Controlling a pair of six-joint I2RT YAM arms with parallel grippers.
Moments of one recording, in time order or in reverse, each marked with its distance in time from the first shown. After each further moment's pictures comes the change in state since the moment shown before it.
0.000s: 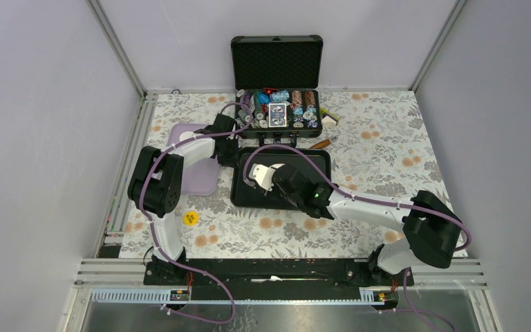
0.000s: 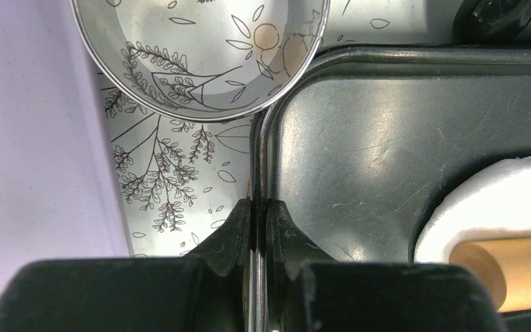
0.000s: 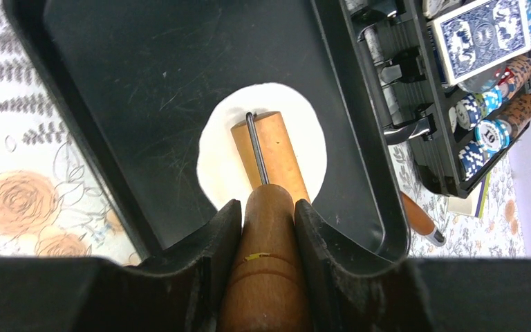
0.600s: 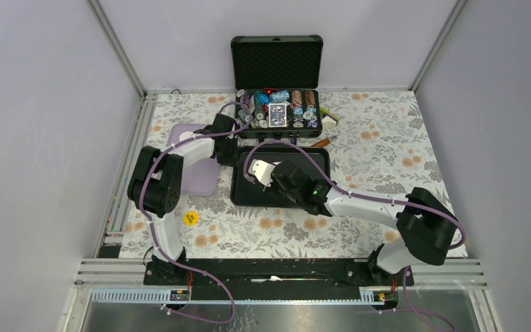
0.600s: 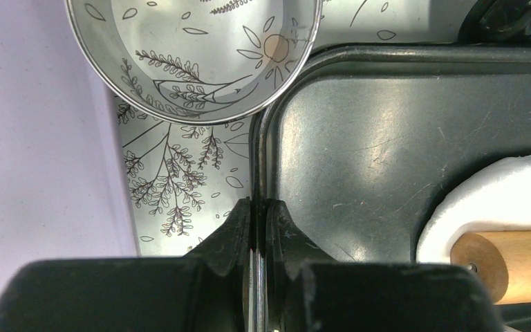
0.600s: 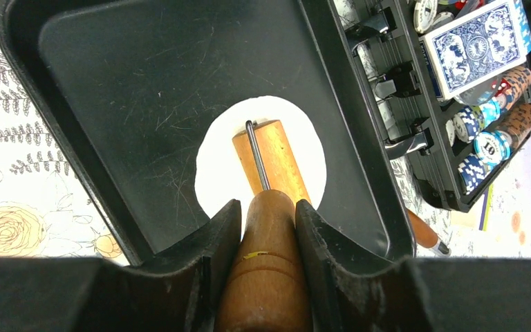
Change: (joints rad) left arm 0.000 -0.001 -0.004 0.015 -0.014 -0.001; right arm -0.035 0.061 0.002 0.090 -0.022 -0.003
